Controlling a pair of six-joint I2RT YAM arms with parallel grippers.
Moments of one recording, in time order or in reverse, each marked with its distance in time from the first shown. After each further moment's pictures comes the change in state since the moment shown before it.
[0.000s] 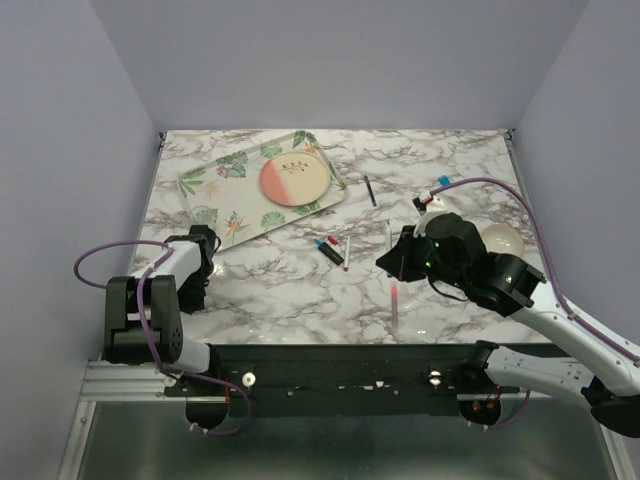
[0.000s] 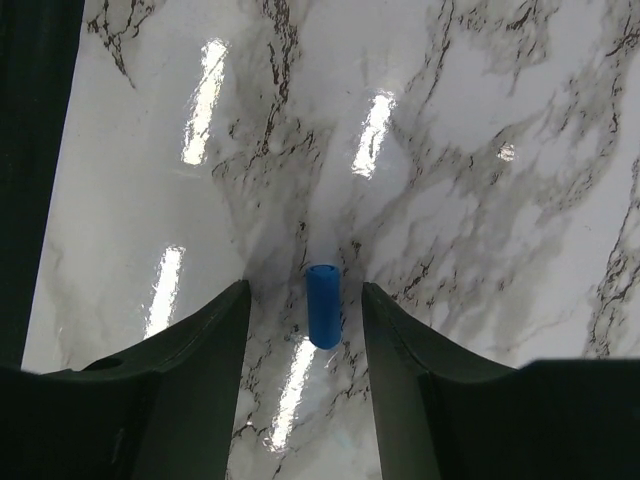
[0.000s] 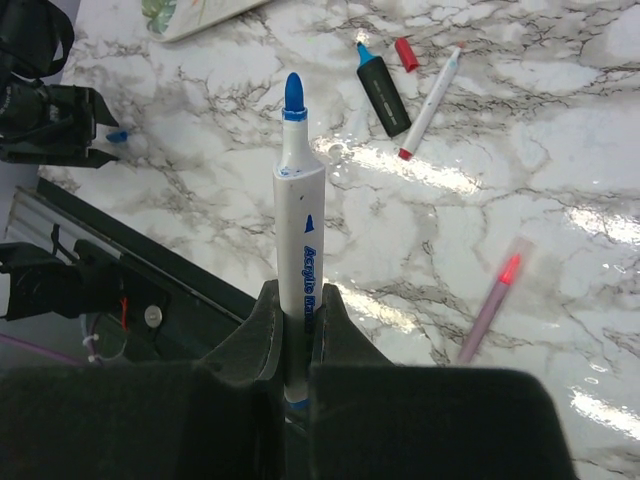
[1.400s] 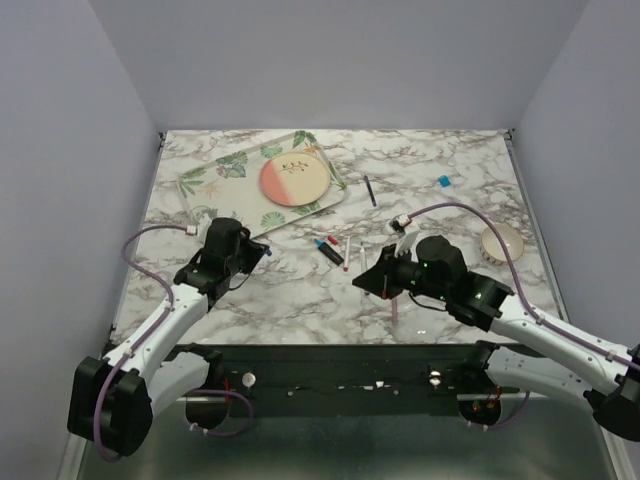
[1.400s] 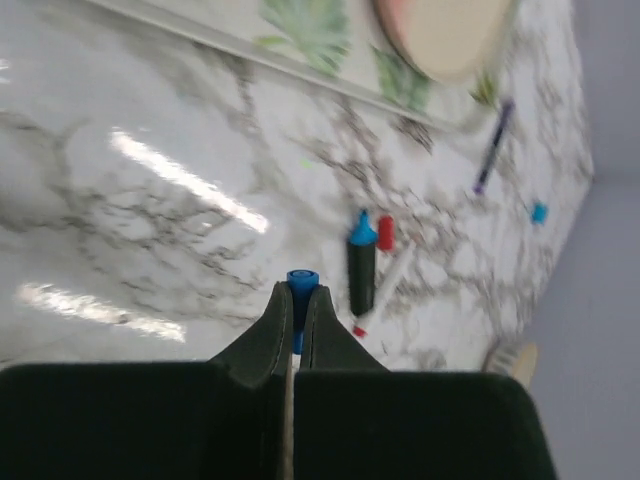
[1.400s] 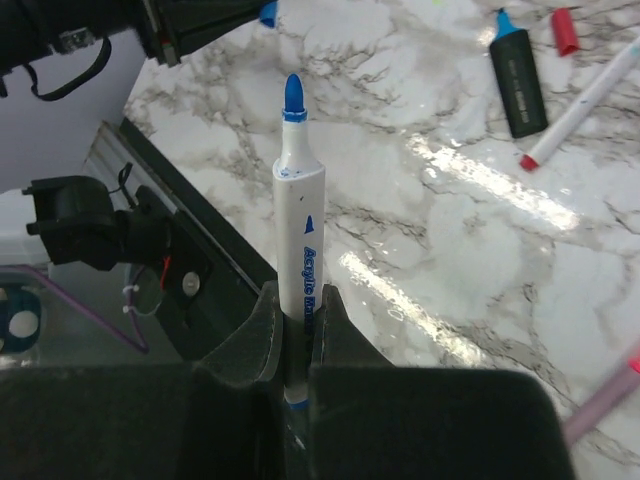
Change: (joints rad) left arm -0.375 -0.417 -0.083 0.582 0.398 0.663; right arm 0.000 -0.056 -0.326 0.419 -0.208 -0.026
